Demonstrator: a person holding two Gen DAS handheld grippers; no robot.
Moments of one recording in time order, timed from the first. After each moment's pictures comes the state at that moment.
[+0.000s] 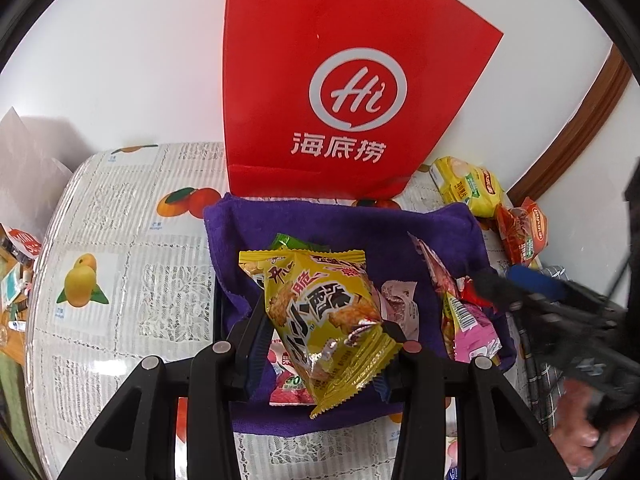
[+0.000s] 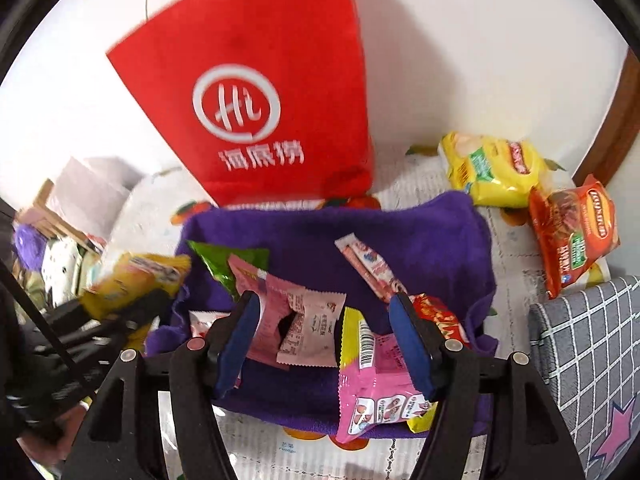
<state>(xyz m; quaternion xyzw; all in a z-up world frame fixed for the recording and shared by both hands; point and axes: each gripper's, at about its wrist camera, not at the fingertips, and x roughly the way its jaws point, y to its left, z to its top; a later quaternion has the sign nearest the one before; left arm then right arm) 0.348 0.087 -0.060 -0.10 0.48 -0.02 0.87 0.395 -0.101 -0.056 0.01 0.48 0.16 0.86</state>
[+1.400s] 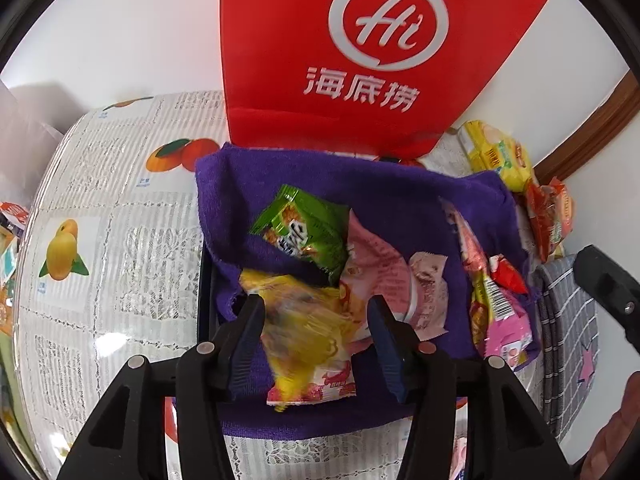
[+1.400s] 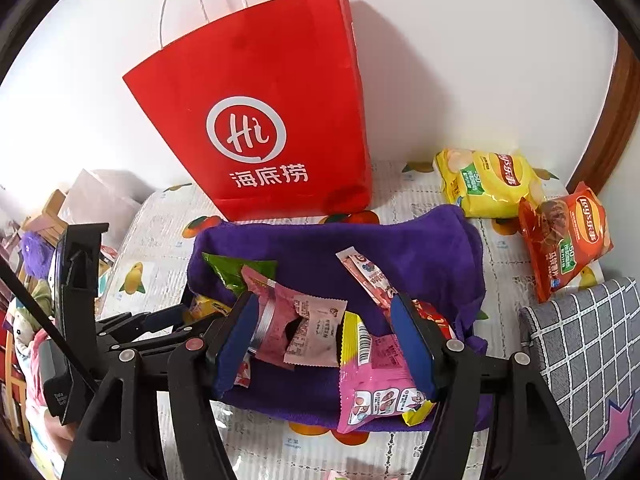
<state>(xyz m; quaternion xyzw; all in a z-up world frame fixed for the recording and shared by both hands) 0.364 0.085 -0.101 -0.11 0.54 0.00 0.83 0.387 -0.105 -0.042 0.02 0.47 0.17 0.87</state>
